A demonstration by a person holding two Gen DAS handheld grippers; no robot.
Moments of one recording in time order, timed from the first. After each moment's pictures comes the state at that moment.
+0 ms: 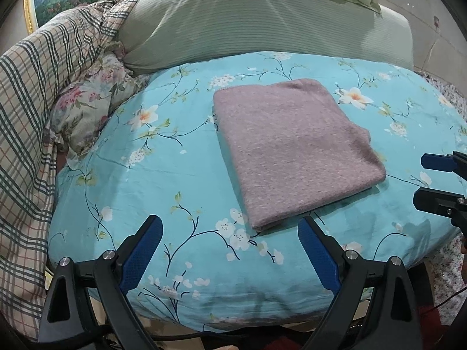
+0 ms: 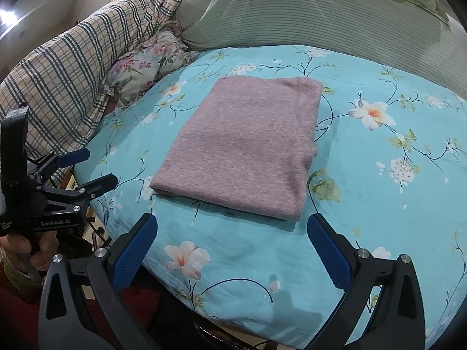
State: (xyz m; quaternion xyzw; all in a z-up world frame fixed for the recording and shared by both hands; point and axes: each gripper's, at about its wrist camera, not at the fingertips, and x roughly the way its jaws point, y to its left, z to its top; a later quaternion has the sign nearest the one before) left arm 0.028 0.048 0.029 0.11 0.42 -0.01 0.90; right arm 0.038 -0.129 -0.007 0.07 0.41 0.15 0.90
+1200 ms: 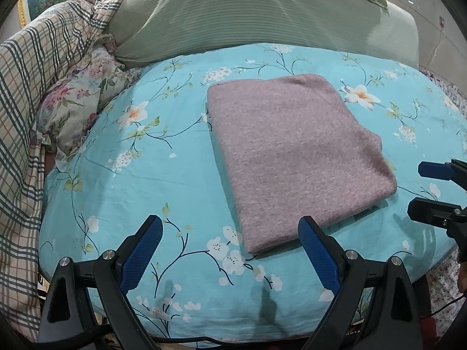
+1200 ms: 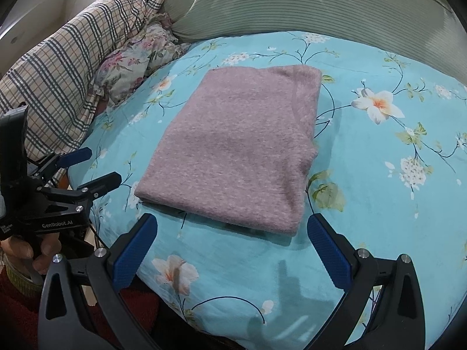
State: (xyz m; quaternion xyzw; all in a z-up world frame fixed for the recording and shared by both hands) left arm 0.068 0.040 0.014 0.11 0.44 -0.02 0.89; right arm 0.073 -0.137 -0.024 0.08 0.43 0.15 0.88
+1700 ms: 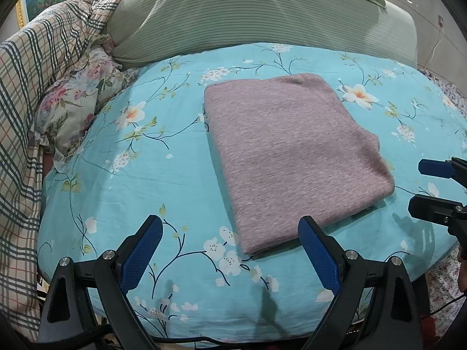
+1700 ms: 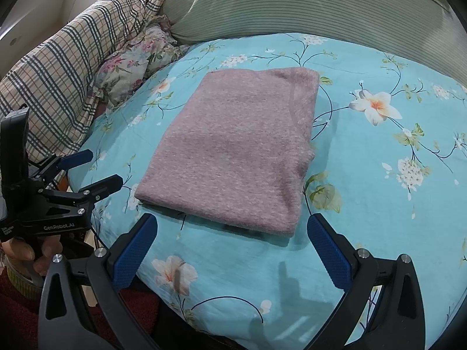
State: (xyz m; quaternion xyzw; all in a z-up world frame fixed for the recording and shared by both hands) left arm 0.068 0.036 0.015 0.11 0.44 -0.02 0.89; right arm 0.074 -0.142 -0.022 0.08 0.43 0.15 0.88
